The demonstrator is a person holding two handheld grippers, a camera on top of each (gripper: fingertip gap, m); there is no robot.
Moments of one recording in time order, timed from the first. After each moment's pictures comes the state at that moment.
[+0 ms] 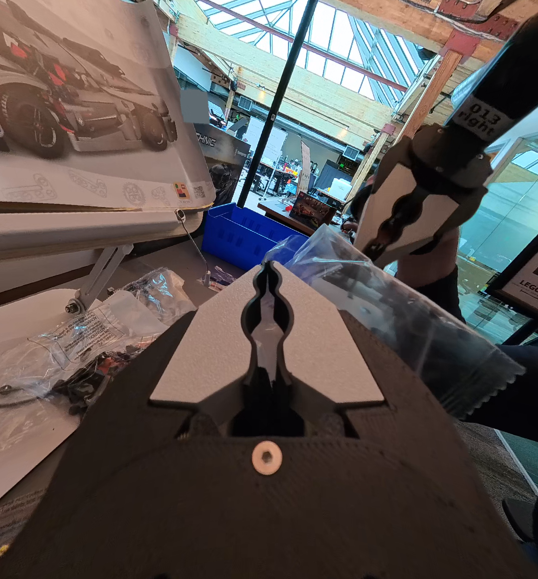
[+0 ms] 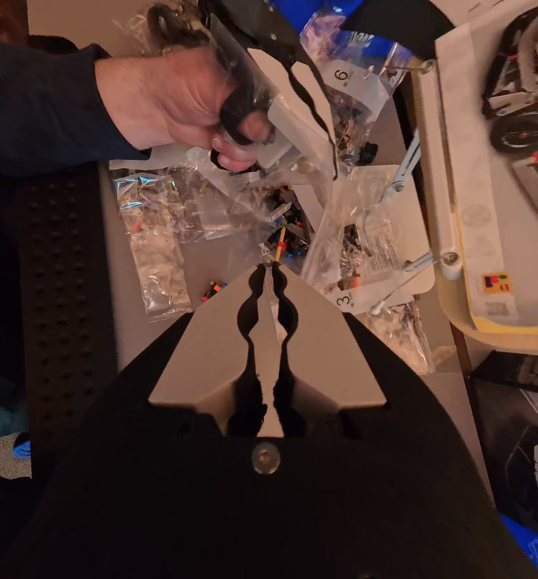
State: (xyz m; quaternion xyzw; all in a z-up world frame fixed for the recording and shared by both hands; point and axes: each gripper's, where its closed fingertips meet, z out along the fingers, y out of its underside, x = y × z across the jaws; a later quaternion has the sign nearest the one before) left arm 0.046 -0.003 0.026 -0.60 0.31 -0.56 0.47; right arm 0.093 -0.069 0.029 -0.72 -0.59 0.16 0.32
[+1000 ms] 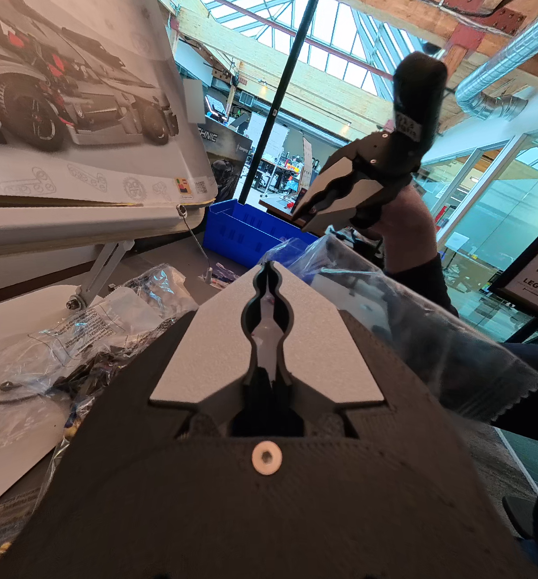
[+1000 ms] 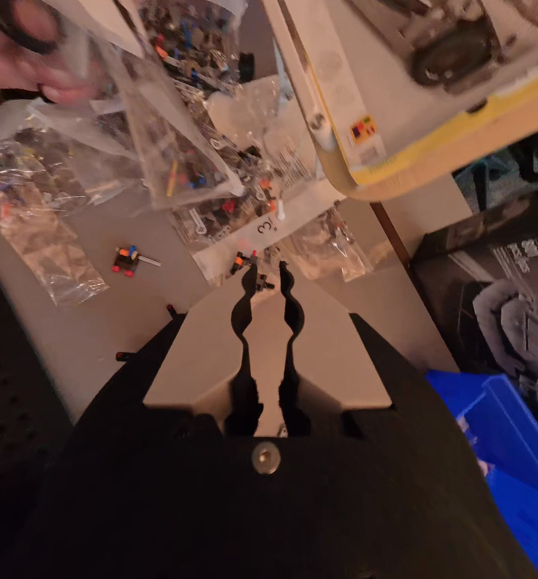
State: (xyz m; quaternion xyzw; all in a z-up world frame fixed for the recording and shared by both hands) left arm 0.048 -0.002 0.022 -0.61 0.32 -0.56 0.46; right arm 0.197 -0.007 0.016 -0.81 -0.47 0.08 0.34
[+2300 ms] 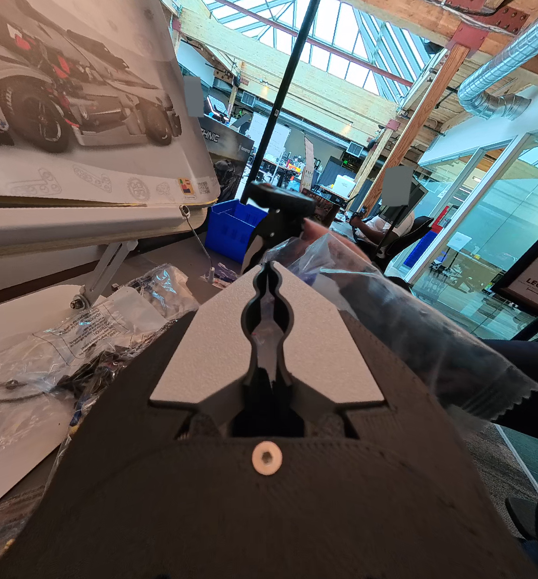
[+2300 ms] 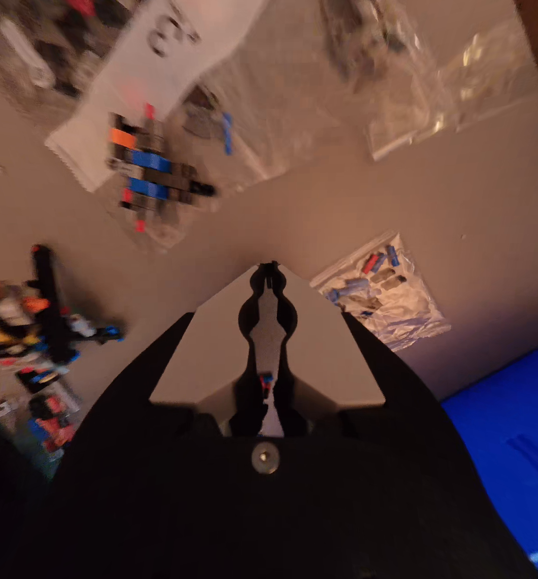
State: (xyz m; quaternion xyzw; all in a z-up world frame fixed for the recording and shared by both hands) left arm 0.046 0.000 0.022 -0.61 0.31 -0.56 0.47; right arm 0.271 0.032 -0.144 -0.88 -0.43 0.10 0.16
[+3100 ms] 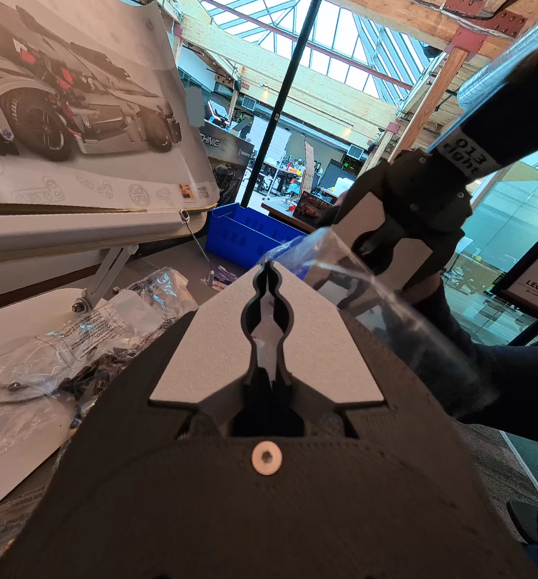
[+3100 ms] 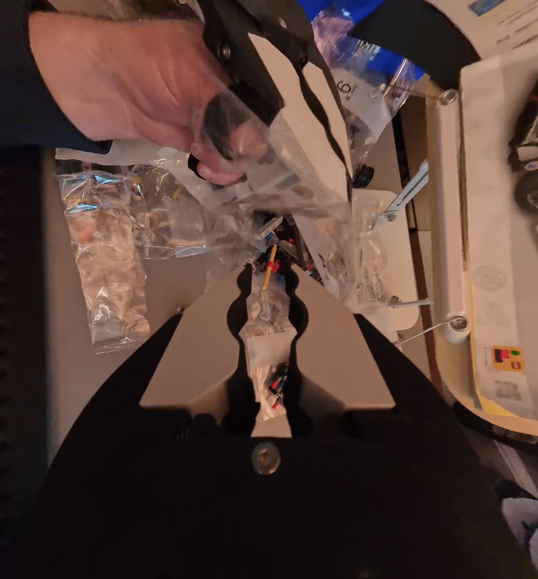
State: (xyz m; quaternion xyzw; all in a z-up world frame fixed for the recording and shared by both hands) left arm 0.044 -0.001 0.026 -0.61 0.31 -0.56 0.47; right arm 0.051 -0.044 -0.004 -0.69 -0.63 0.12 0.35
